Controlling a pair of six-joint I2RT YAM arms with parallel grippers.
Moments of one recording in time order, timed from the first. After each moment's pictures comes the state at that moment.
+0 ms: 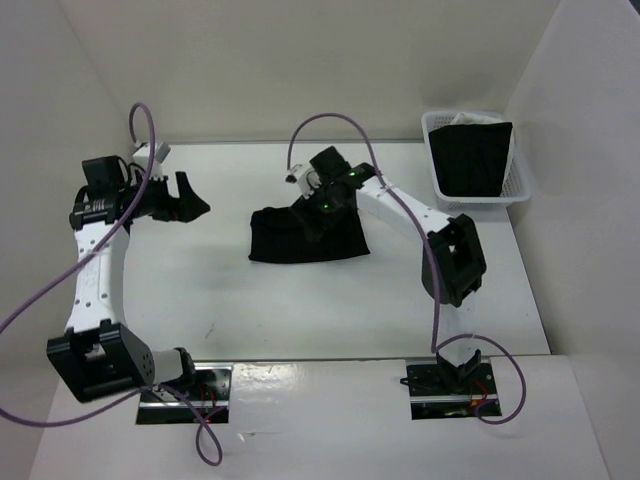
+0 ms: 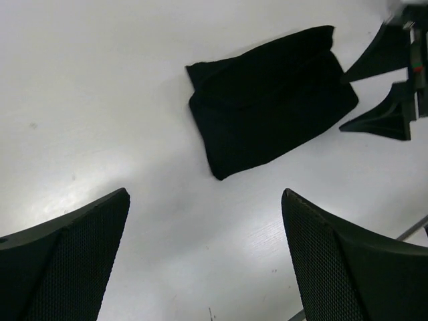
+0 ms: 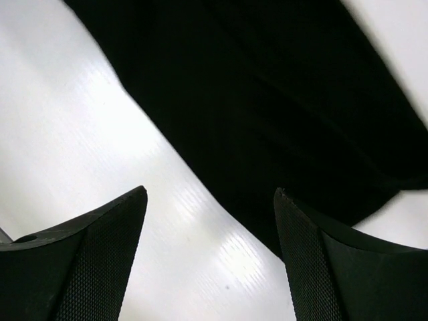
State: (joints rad) left arm 0.28 1.33 1.30 -0.71 0.75 0.15; right arm 0.61 1.95 1.73 -0.78 -0.25 -0.21
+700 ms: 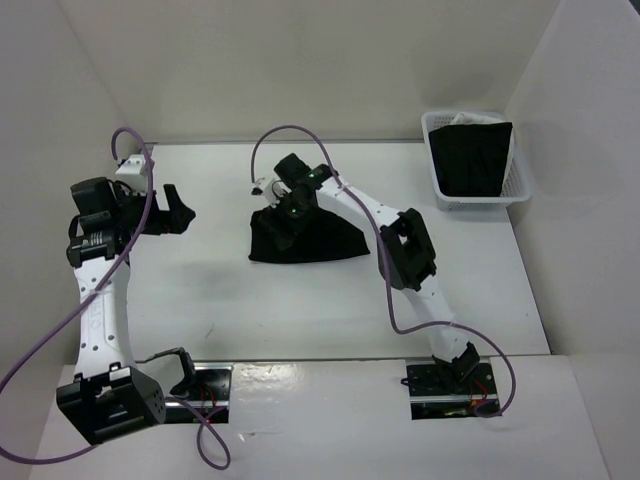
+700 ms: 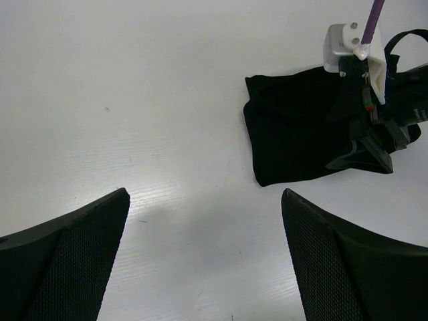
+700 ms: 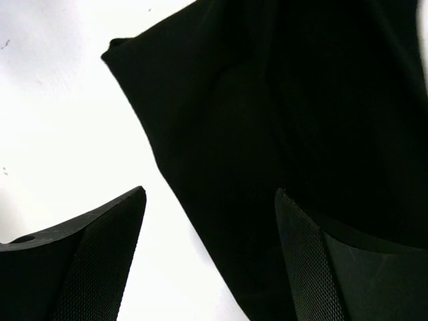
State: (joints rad) left arm 0.35 1.06 1.08 -0.58 0.56 0.09; right arm 0.72 2.34 2.13 -0.89 -0.35 -0.29
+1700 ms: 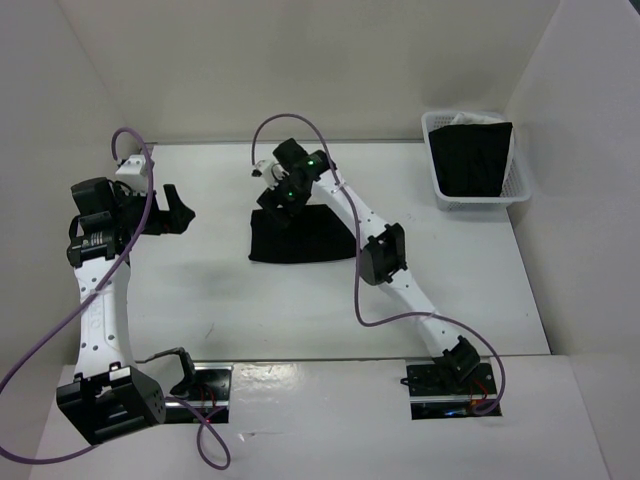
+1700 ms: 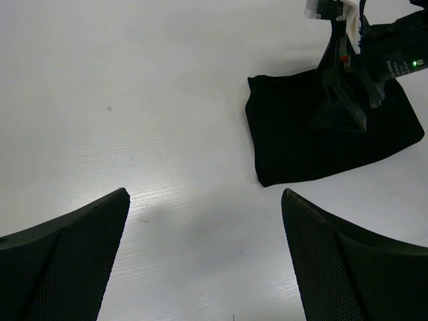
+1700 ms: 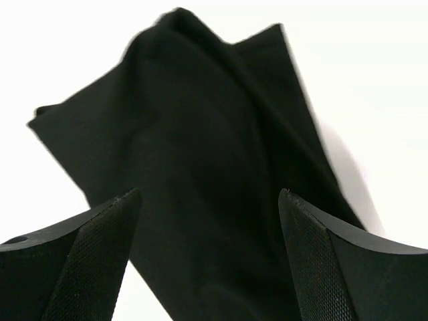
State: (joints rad) left arm 0.35 1.06 1.07 -0.57 0.55 0.09; right arm 0.67 2.81 2.98 -1.25 -0.33 -0.30
